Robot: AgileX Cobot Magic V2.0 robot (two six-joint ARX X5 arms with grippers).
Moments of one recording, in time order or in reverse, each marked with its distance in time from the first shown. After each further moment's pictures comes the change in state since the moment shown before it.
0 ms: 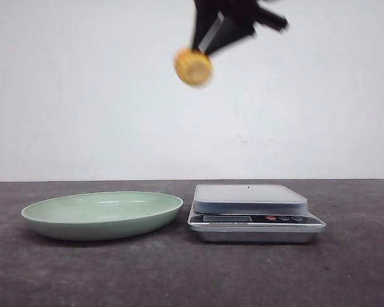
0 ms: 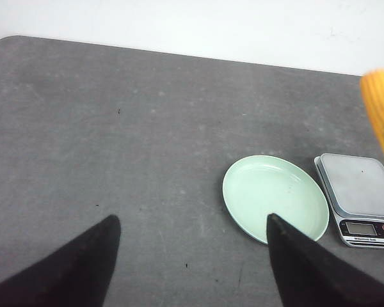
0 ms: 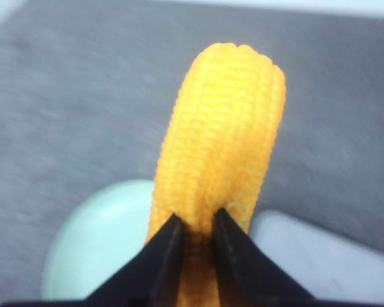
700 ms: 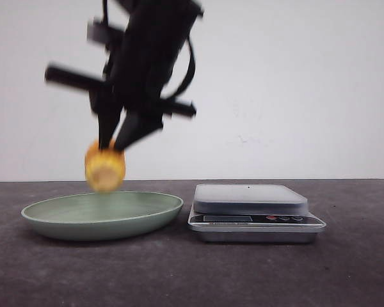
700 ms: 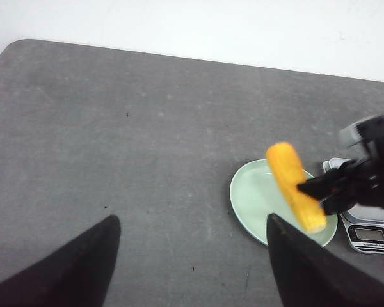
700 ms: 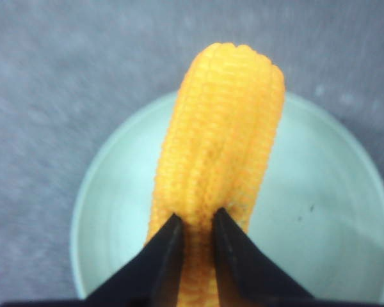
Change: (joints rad) left arm 0.000 -0.001 0.000 0.000 -0.017 0.000; right arm 0.180 0.431 0.090 0.060 0.025 0.070
